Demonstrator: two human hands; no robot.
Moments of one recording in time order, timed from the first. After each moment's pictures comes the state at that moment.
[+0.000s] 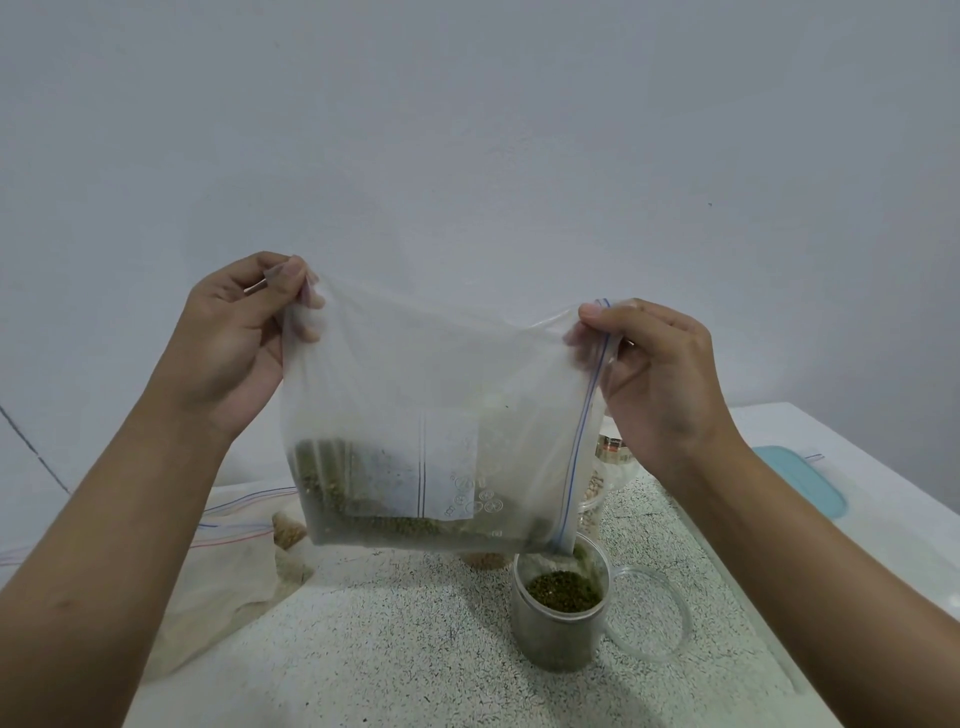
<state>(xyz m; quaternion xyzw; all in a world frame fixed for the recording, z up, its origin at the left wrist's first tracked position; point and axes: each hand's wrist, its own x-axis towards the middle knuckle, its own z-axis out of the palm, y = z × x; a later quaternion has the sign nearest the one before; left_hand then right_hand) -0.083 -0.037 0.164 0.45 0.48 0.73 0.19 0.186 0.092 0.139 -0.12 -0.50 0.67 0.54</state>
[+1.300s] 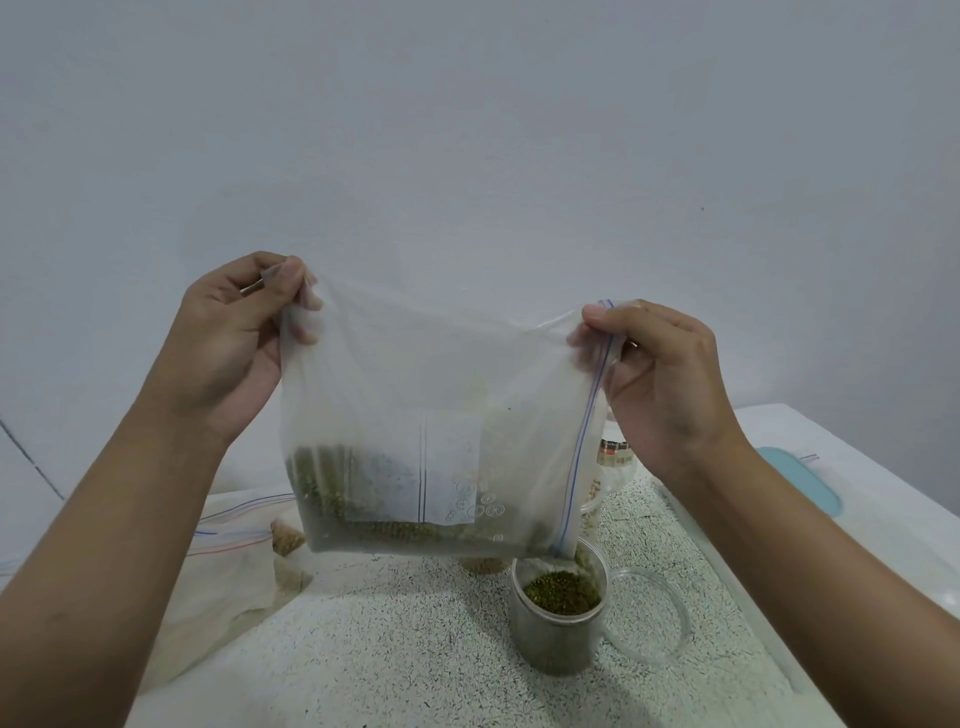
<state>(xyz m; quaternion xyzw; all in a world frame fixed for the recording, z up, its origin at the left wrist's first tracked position) -0.081 -0.040 0.169 0.46 0.47 0.72 0.20 0.192 0.089 0.143 -0.12 -0.50 0.67 0.54</state>
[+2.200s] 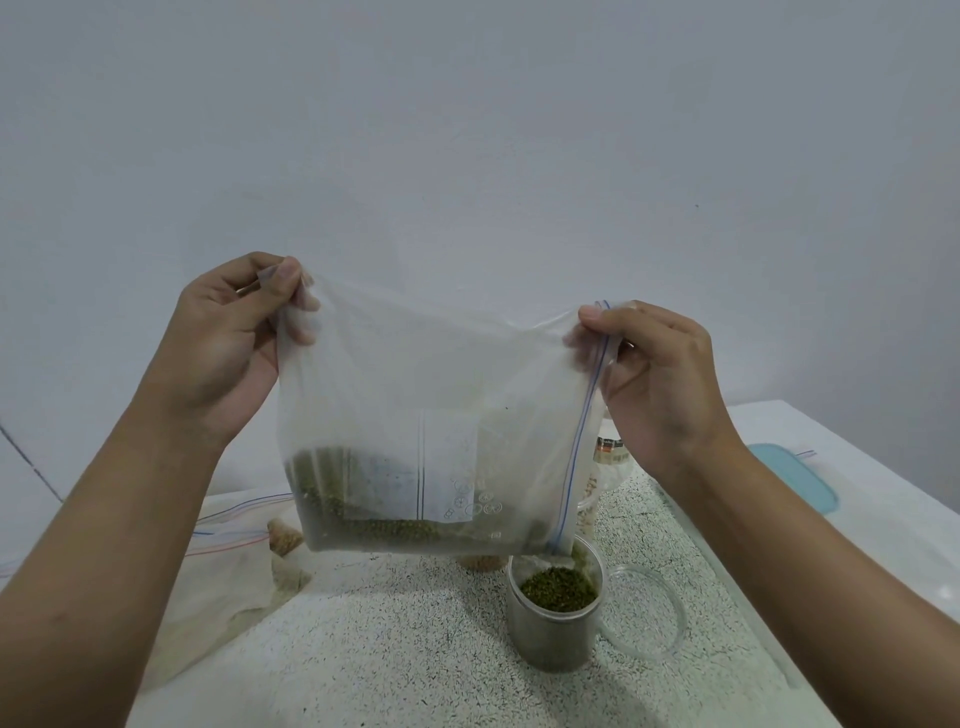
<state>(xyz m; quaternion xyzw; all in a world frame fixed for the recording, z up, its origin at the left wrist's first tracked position) -0.077 -0.039 0.170 0.47 0.48 0.72 0.19 0.195 0.091 0.140 -0.12 -0.50 0.67 0.54</state>
